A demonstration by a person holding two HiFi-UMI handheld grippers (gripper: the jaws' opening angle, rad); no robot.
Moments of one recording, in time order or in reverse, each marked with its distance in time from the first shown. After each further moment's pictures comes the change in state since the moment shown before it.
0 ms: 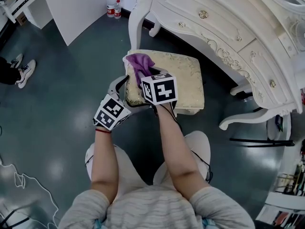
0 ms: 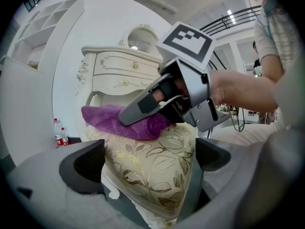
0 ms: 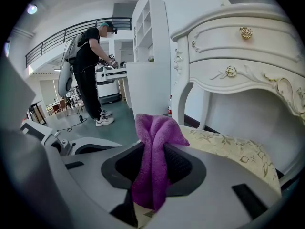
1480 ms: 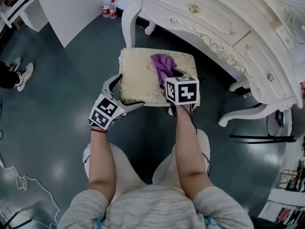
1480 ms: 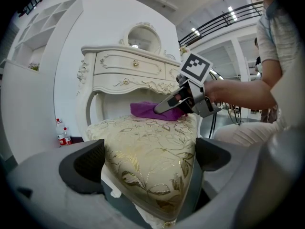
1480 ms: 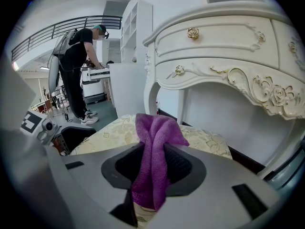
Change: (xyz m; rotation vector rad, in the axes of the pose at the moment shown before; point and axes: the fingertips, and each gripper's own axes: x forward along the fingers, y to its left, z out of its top) left arm 0.004 0.000 -0.001 0.007 0.022 0.028; right arm -0.053 -0.102 -0.036 0.048 0.002 -0.156
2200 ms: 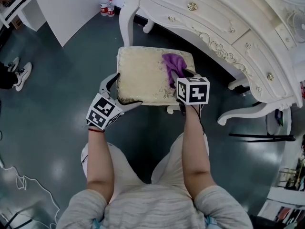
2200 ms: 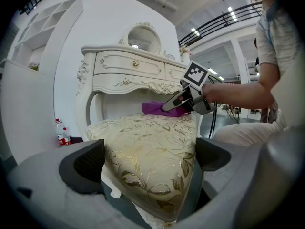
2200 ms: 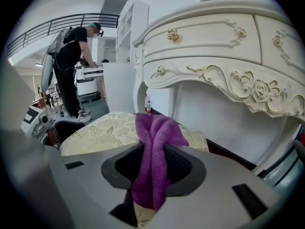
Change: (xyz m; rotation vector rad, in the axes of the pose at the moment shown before) left arm -0.001 0.000 0.001 0.000 -0.004 -0.003; right arm -0.015 -0.048 -0.013 0.004 0.004 -0.065
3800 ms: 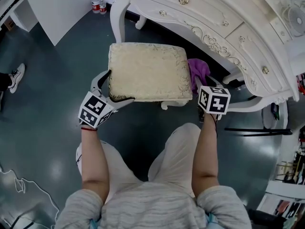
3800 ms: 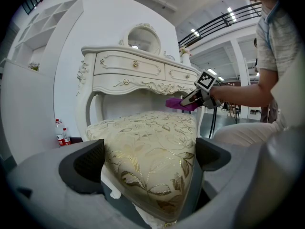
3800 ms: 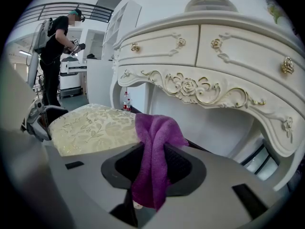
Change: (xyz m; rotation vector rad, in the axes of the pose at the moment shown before) left arm 0.000 0.000 0.001 0.001 -0.009 -0.001; right arm -0.075 -0.108 -0.042 0.007 0.010 -0.223
